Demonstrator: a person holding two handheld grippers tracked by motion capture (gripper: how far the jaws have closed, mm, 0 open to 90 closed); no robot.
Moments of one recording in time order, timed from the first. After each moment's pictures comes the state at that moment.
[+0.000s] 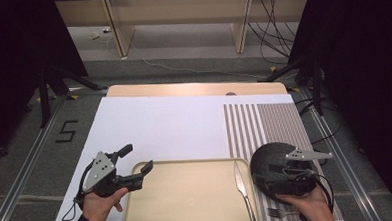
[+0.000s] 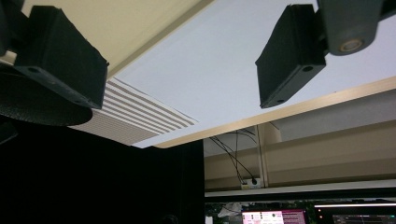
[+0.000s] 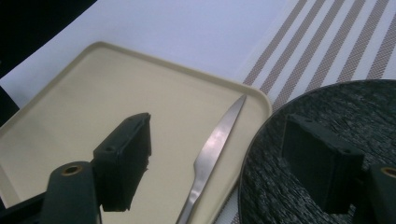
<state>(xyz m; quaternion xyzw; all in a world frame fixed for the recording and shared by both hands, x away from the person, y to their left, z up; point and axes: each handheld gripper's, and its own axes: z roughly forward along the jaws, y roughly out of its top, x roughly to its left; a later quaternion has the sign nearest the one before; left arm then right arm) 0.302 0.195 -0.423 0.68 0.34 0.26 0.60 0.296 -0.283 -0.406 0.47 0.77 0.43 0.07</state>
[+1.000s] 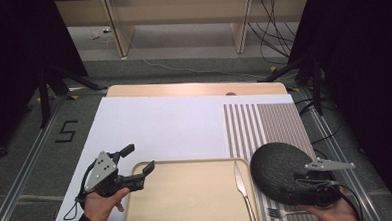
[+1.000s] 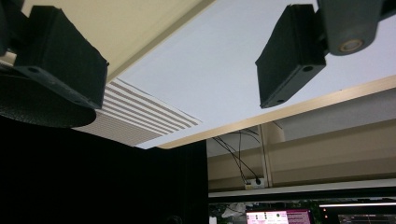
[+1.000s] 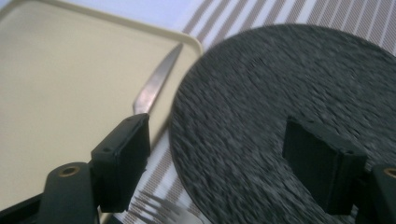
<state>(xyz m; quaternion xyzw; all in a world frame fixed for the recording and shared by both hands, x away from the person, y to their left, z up) 0.303 0.192 -0.423 0.68 0.33 0.26 0.60 0.272 -0.326 -0.408 0.50 0.78 0.34 0.12</state>
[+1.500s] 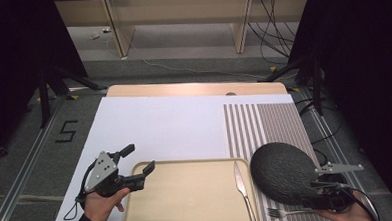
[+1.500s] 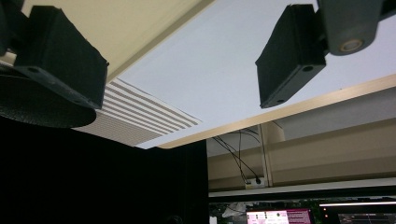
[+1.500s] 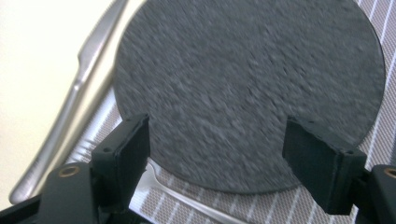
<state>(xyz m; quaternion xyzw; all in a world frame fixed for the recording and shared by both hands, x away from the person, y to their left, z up) 0.303 0.191 -0.423 0.68 0.33 0.26 0.60 0.266 -0.354 -0.415 0.53 0.79 0.26 0.12</state>
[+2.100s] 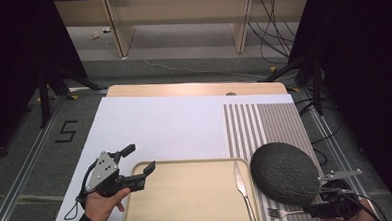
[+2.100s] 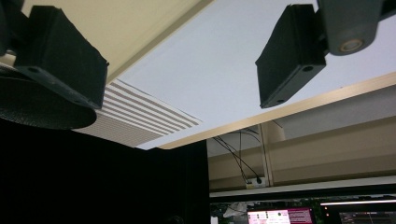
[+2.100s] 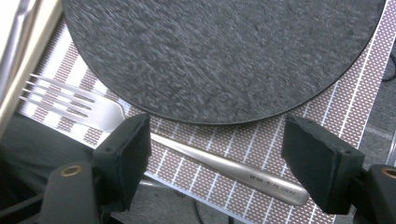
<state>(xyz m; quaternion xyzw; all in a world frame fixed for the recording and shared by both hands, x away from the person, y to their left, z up) 0.303 0.190 -0.423 0.68 0.32 0.27 0.60 0.257 -0.368 -0.428 0.56 0.81 0.18 0.09</state>
